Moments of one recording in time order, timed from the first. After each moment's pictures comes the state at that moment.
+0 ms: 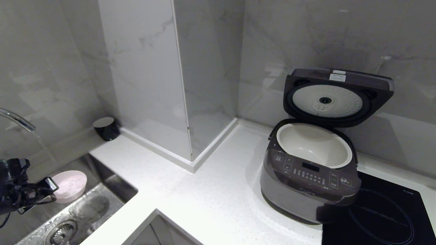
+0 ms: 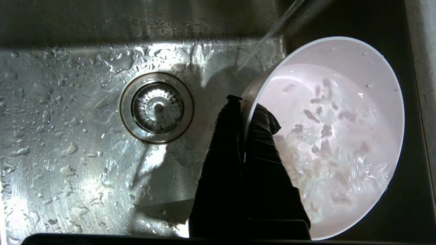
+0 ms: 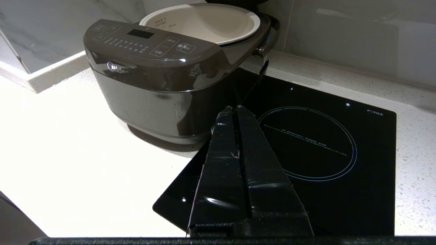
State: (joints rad) left arm 0.60 2.28 -0.88 -0.71 0.01 -0.32; right arm 0.00 0.00 0.00 0.00 0.00 0.01
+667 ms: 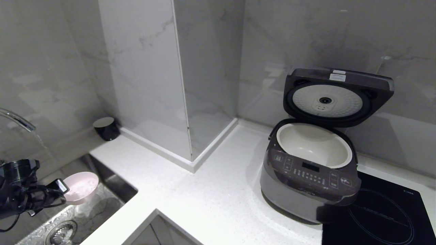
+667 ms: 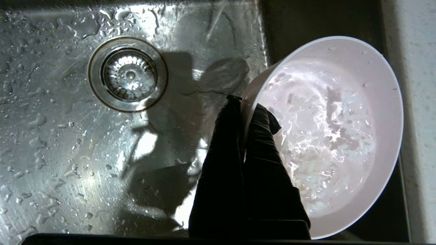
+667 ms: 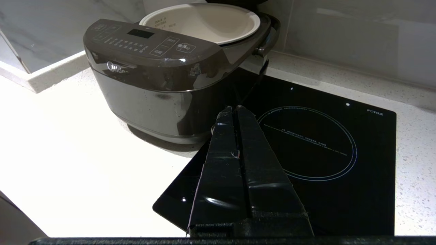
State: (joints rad) left arm 0.53 2.22 -0.77 -0.71 -0.02 -0.36; right arm 0.00 0.00 0.00 0.00 0.00 0.01
